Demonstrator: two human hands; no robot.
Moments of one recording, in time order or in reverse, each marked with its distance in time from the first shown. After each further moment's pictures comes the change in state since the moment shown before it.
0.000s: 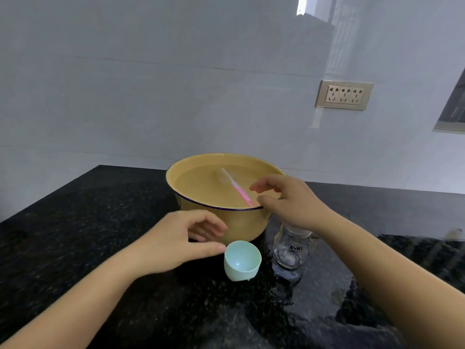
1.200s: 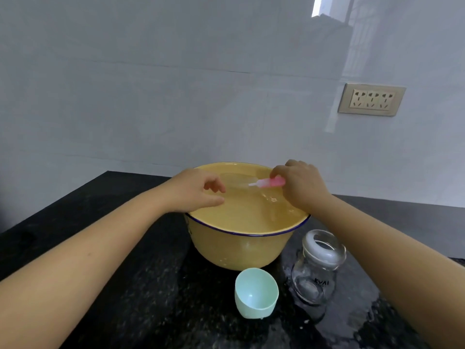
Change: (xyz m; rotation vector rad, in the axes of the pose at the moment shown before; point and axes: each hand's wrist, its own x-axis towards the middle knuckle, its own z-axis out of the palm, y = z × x) left_hand 0.112 -0.021 -0.058 0.490 0.014 -0.080; right_hand 0.106 0.055 0.009 -0.736 0.159 -0.072
